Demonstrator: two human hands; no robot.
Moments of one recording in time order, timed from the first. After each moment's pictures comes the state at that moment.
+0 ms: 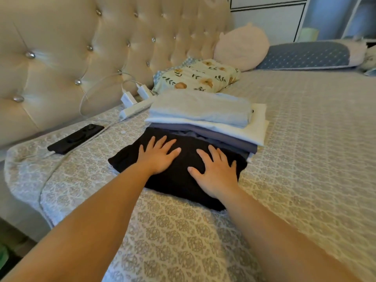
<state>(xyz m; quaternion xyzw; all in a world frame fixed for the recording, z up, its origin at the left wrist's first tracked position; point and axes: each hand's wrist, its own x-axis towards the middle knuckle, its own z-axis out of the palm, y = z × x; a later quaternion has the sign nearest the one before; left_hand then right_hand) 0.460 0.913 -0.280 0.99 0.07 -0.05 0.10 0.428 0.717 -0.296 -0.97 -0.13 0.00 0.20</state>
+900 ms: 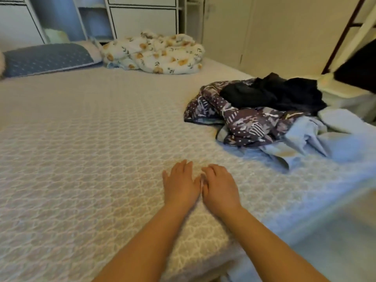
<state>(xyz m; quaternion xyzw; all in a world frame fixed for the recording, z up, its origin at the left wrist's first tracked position) 0.097 0.264 -0.287 0.91 -0.38 -0.06 0.19 0.002 0.195 -0.283 -0.93 0.26 -0.22 0.11</state>
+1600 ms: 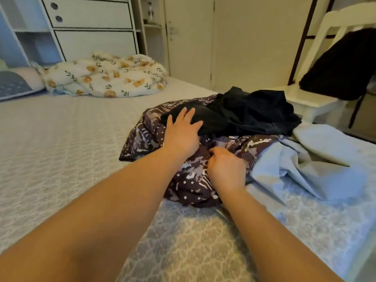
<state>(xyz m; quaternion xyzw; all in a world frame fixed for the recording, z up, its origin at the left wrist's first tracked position) 0.159 -0.050 -0.210 0.81 -0.56 0.16 0.06 0.026 -0.067 -0.266 -0.86 0.42 -0.29 0.03</state>
